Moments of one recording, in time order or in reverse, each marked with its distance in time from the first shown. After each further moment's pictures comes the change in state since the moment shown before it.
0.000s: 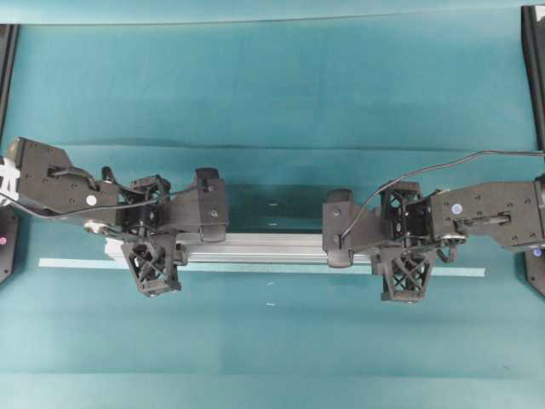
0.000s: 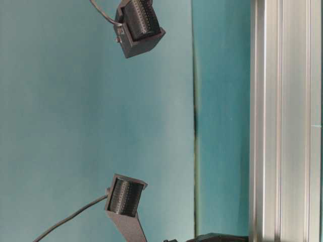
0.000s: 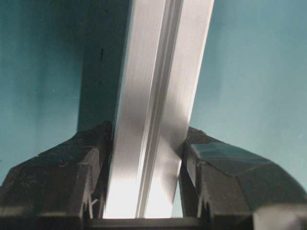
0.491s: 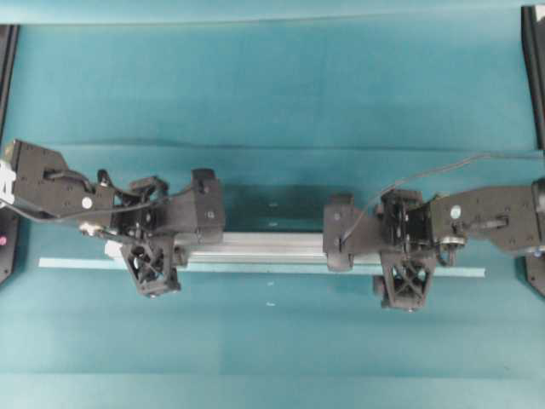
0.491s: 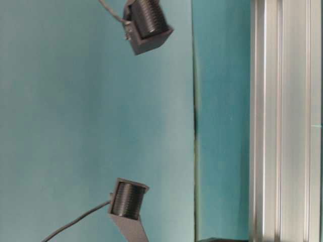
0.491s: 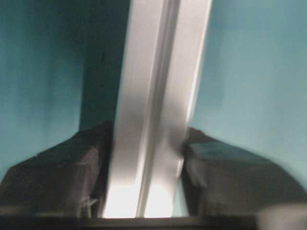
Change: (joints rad) left arm -0.002 -0.008 0.021 -0.005 -0.029 -0.031; right arm 0.023 0.011 0.009 0.058 0.006 0.006
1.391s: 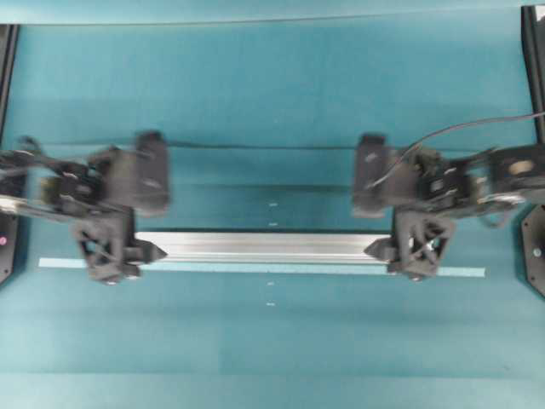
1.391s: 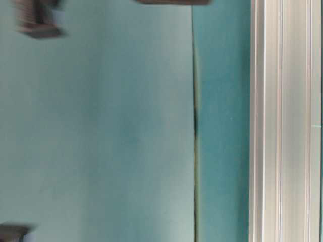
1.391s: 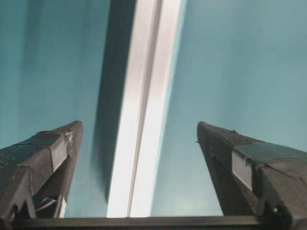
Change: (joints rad) left arm -0.008 -0.399 0.005 0.000 0.147 0.067; right arm -0.107 -0.318 -0.031 -0.014 -0.005 0.005
